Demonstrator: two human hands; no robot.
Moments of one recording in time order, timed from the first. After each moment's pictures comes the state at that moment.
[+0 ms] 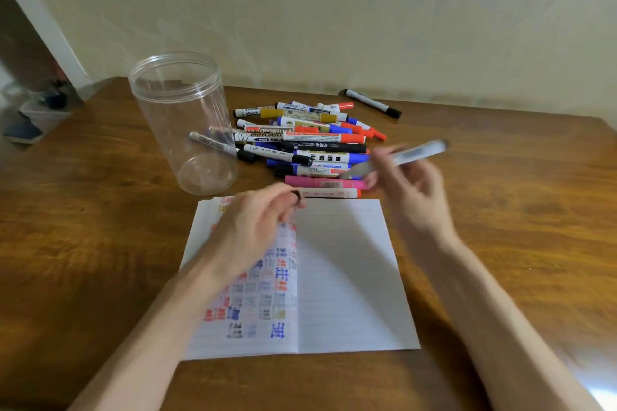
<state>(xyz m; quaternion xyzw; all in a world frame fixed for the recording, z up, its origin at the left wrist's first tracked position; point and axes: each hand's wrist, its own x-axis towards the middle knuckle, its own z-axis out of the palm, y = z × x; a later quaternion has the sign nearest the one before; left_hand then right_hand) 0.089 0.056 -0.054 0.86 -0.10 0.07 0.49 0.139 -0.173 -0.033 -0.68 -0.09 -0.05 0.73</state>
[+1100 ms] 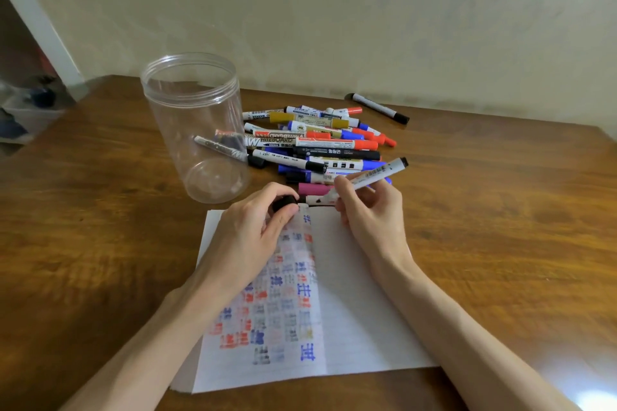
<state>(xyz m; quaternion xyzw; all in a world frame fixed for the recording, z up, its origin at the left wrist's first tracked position) 0.098 0.083 -0.070 0.90 -0.11 0.15 0.40 0.138 -0.106 -0.056 -0.74 0.01 -0.07 0.67</state>
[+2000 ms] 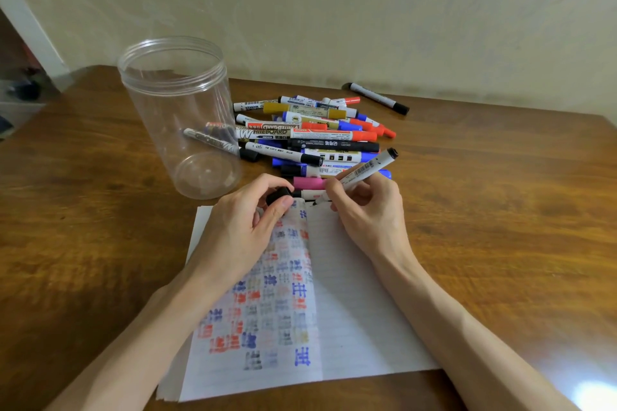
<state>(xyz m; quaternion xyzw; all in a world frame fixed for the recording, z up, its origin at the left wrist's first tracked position) 0.102 0.083 -0.071 0.89 -0.08 0.13 0.43 0.145 -0.111 -0.066 -0.82 -0.03 -0.10 0.56</state>
